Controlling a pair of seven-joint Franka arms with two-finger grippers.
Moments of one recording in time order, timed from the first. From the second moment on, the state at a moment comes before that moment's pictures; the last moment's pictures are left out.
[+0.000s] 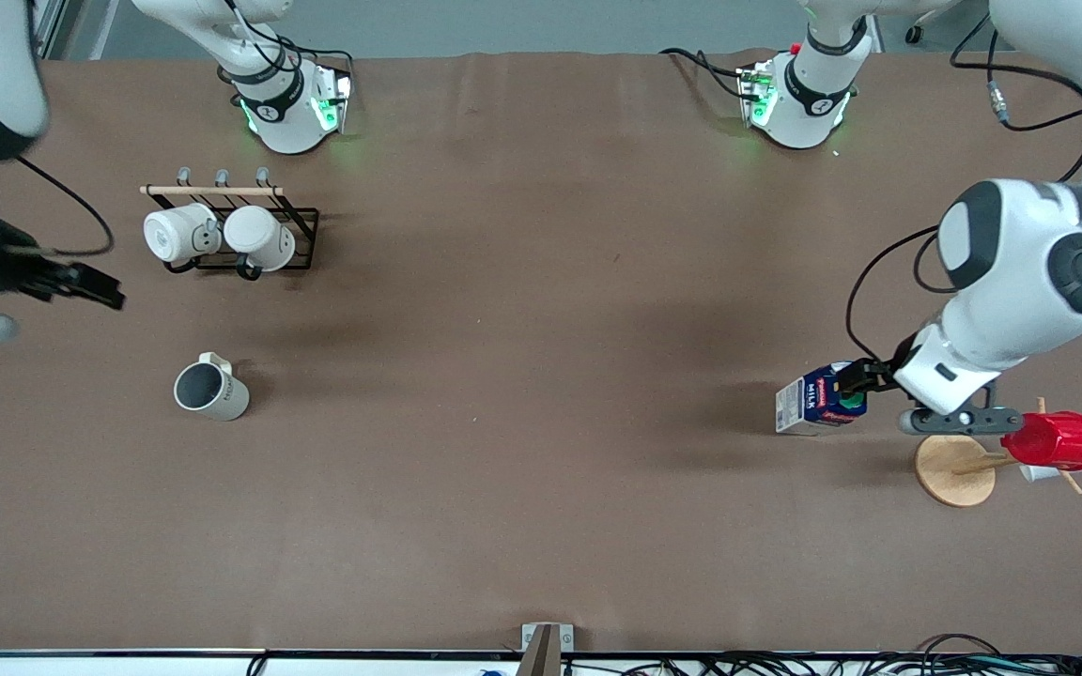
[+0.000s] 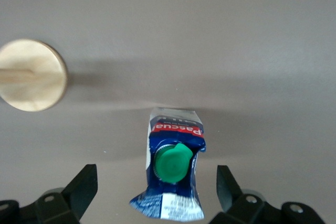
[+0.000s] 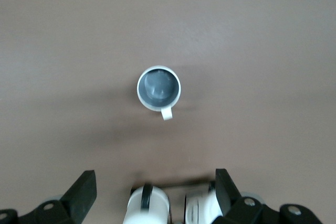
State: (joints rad) left arm -0.04 0.32 -0.09 -1.78 0.01 2.14 -0.12; right arm -0.04 0.05 -0.04 -1.89 -0.02 1.90 0.02
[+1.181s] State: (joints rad) left arm -0.05 0.32 -0.09 -1.86 0.01 2.19 -0.12; right arm -0.08 0.38 -0.05 -2.14 -0.02 2.61 -0.22
